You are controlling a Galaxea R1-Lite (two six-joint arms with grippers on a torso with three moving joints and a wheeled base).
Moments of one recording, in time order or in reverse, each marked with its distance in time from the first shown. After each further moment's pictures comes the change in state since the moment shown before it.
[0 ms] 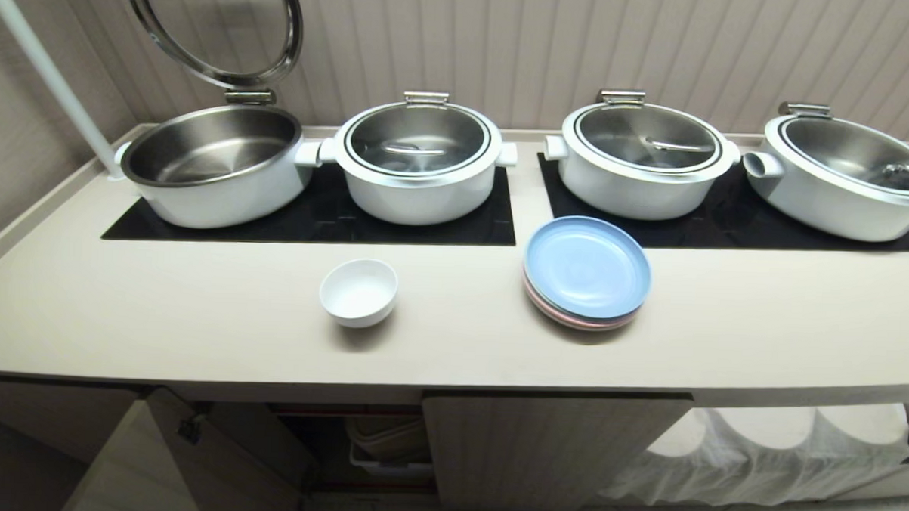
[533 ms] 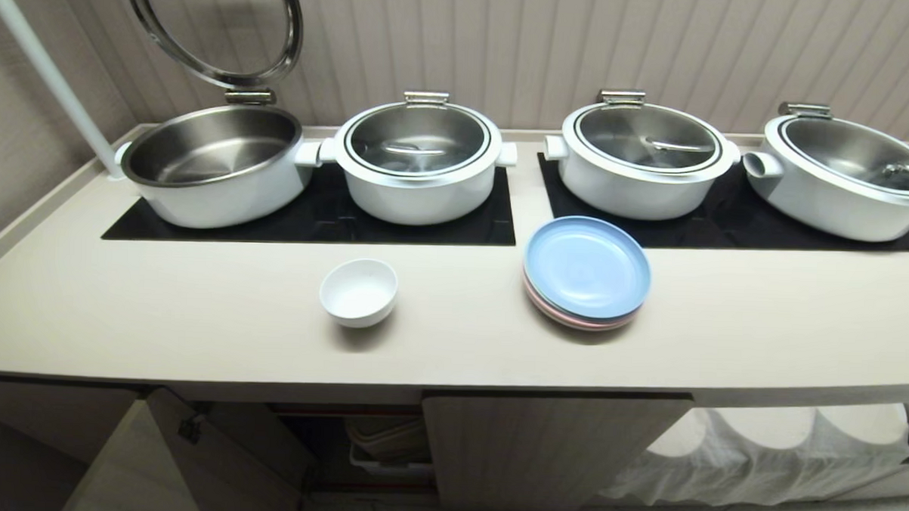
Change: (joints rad) left arm 0.000 0.000 -0.165 0.200 -0.089 -0.002; right arm 0.000 0.000 0.000 0.000 0.000 0.000
